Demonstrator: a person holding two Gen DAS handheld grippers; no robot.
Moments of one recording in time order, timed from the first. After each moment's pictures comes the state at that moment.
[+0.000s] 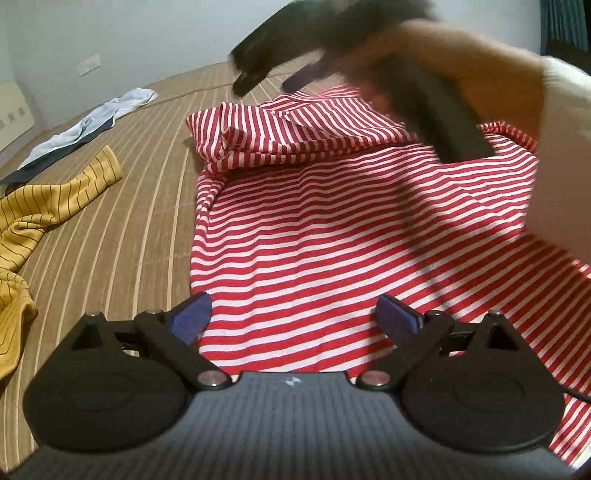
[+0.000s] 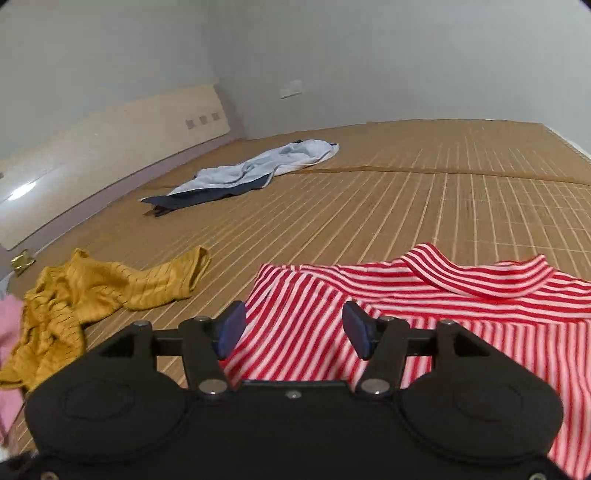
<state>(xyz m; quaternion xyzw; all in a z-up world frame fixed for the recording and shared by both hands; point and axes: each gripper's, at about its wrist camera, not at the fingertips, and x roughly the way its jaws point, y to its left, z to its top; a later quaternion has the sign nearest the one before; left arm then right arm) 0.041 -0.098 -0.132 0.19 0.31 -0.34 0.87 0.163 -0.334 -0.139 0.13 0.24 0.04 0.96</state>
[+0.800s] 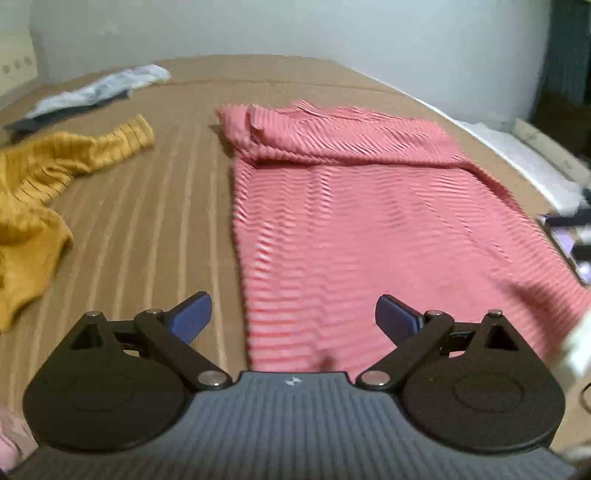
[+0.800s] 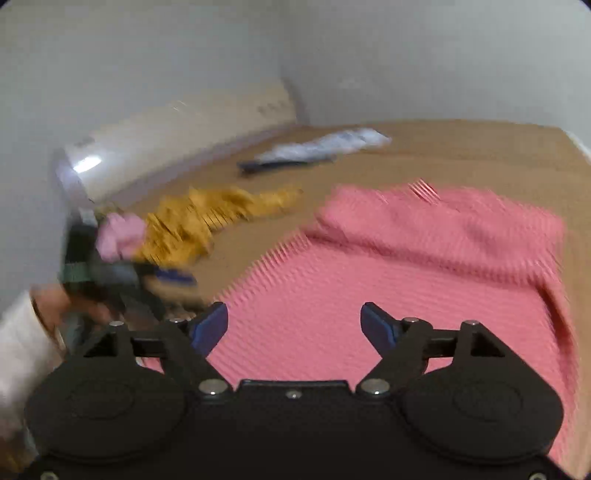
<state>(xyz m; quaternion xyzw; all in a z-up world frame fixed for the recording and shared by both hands) 0.006 0.001 -0.094 0.09 0.35 -0.37 0.85 -0.161 -0.333 -0.130 0.12 0.25 0.12 0.95</state>
